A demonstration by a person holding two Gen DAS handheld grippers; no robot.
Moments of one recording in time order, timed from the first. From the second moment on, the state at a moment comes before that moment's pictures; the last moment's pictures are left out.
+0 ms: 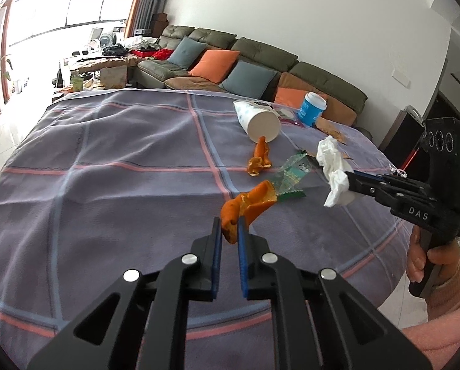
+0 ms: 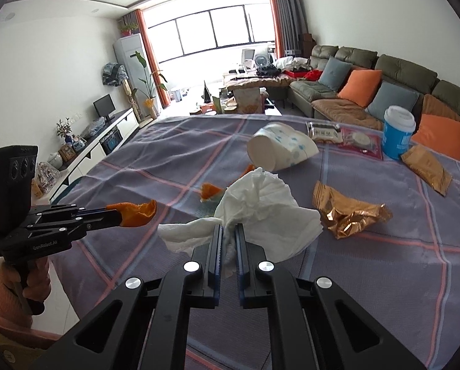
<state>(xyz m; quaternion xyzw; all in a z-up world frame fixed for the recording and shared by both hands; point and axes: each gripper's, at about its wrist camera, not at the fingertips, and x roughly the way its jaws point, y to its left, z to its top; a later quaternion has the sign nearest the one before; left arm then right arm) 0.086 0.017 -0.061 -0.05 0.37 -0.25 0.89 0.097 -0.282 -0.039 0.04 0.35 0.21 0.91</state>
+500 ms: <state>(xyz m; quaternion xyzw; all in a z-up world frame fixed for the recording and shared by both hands) 0.067 0.058 -0.050 -0.08 0.36 -0.21 0.91 0.085 -0.232 -0.012 0.00 0.29 0.28 0.91</state>
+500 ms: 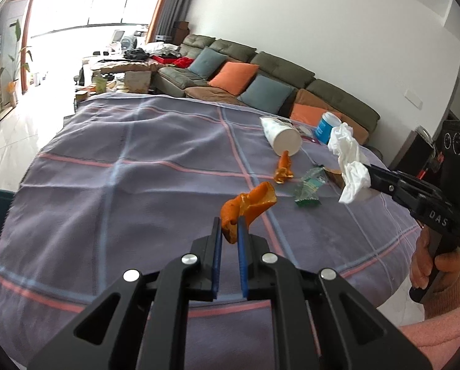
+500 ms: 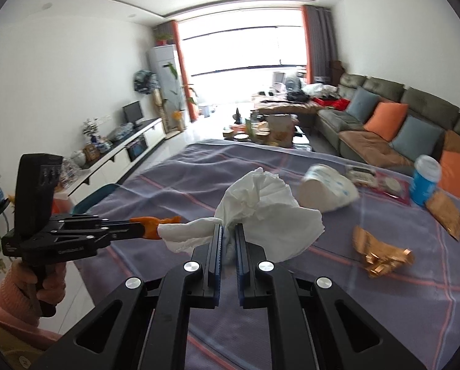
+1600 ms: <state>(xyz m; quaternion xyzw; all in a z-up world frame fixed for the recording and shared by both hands) 0.027 0.174 -0.031 -0.13 0.32 -0.06 0.94 0.103 -0.095 -0.020 -0.03 0.31 0.44 0.84</state>
